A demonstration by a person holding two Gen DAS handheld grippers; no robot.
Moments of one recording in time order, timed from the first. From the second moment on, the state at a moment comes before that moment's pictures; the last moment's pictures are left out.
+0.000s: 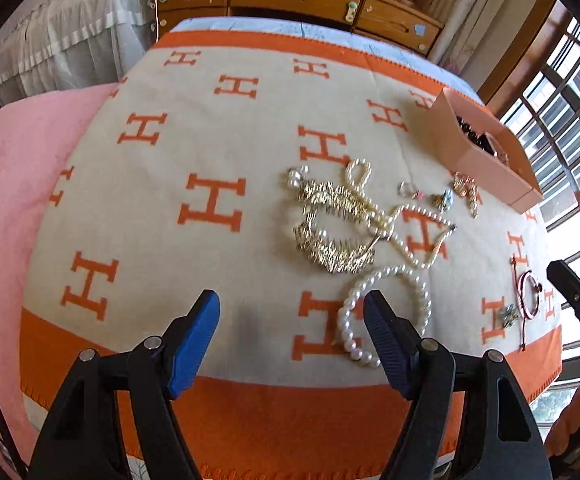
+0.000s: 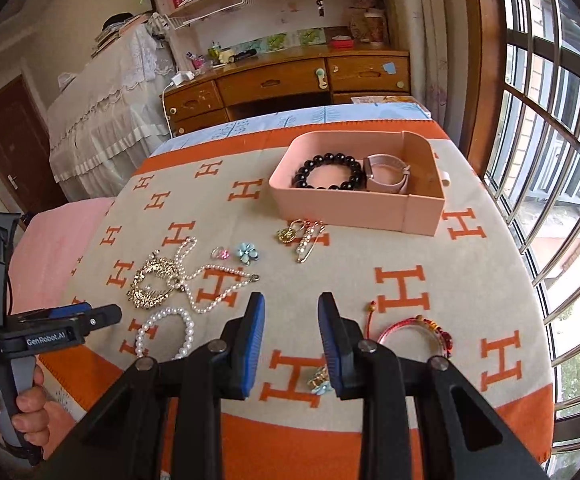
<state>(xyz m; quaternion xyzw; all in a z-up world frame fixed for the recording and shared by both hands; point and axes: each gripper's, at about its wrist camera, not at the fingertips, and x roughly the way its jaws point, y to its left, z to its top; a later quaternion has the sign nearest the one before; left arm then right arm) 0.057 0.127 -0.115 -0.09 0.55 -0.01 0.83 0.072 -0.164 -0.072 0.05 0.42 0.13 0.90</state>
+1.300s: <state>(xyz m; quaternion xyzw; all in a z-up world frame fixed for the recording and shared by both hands) 0.040 0.126 -0.109 -0.11 0.49 -0.10 0.86 0.145 -0.073 -0.113 0.07 0.53 0.29 0.79</state>
